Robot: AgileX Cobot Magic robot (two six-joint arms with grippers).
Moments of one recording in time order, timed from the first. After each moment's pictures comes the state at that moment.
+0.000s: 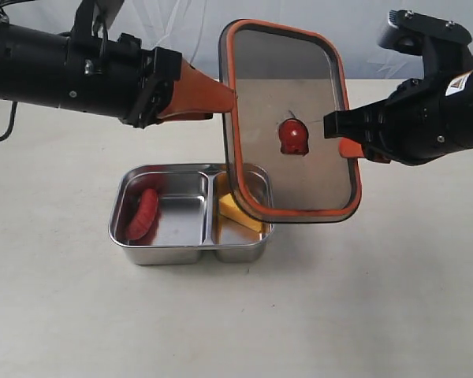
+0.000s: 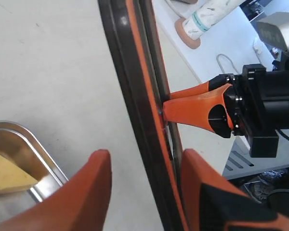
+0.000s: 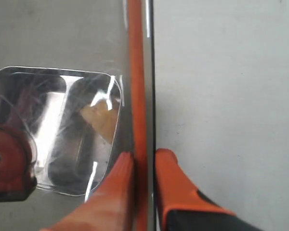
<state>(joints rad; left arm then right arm) -0.35 1.53 -1.00 -1.43 0.87 1.01 0.50 1.30 -0.84 0.37 0.52 -0.07</state>
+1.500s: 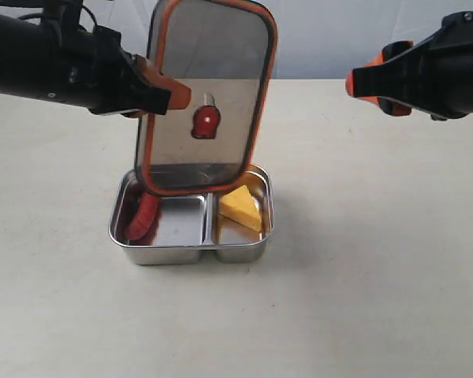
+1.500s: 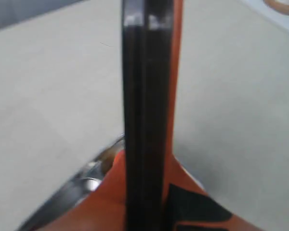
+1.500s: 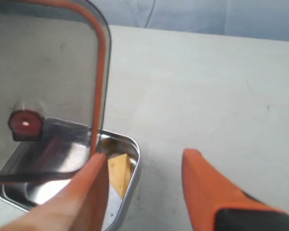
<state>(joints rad) -0.38 1.43 -1.00 -1.08 0.57 1.05 0.52 1.09 -0.84 0.33 0.42 -0.18</state>
